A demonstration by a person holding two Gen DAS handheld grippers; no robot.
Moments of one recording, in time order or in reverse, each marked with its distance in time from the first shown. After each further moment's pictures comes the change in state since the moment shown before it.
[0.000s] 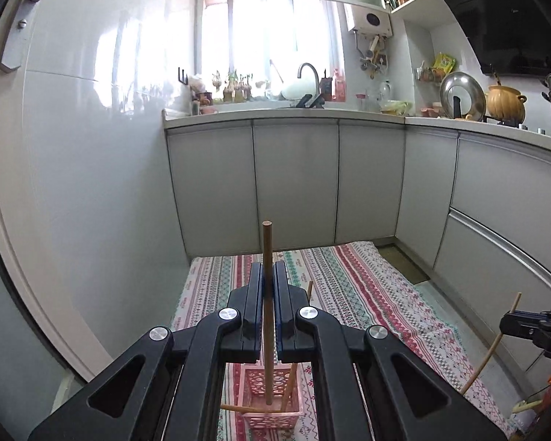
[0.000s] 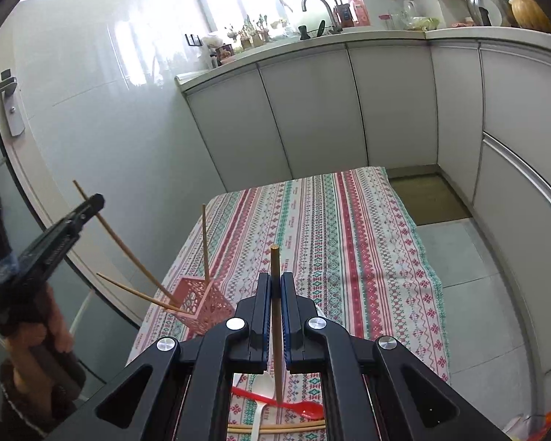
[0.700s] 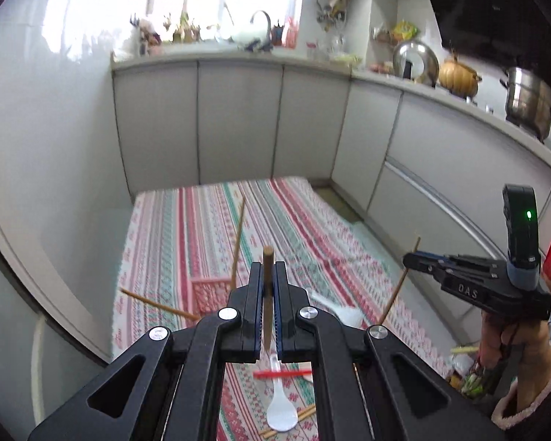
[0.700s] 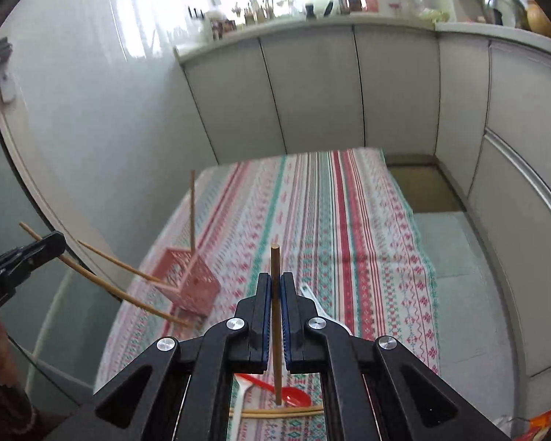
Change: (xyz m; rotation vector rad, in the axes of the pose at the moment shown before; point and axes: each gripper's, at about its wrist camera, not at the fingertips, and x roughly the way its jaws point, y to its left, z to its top) left arm -0.069 -0.001 -0.012 -0.021 0.221 -0.257; right arm 0.005 0.004 -0.008 -0.060 0.053 -0.029
